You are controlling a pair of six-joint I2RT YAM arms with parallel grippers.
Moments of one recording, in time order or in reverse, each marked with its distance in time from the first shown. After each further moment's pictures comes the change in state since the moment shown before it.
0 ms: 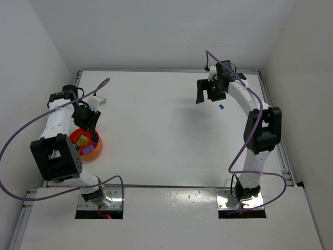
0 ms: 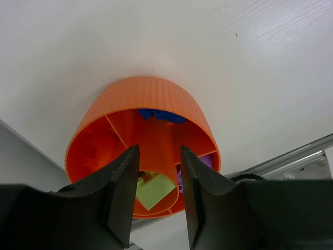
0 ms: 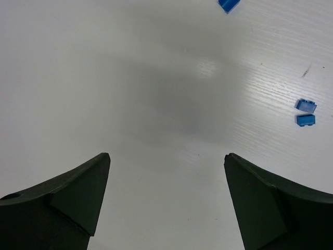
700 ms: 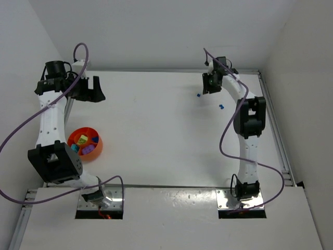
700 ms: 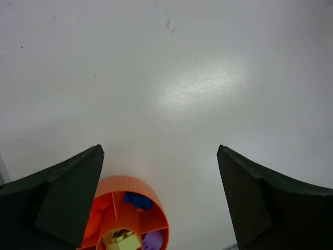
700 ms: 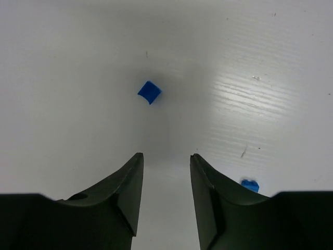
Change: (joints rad) left arm -0.006 -0.016 0.294 0.174 0.289 -0.449; right arm -0.034 0.349 0.347 0.055 0.143 -0.026
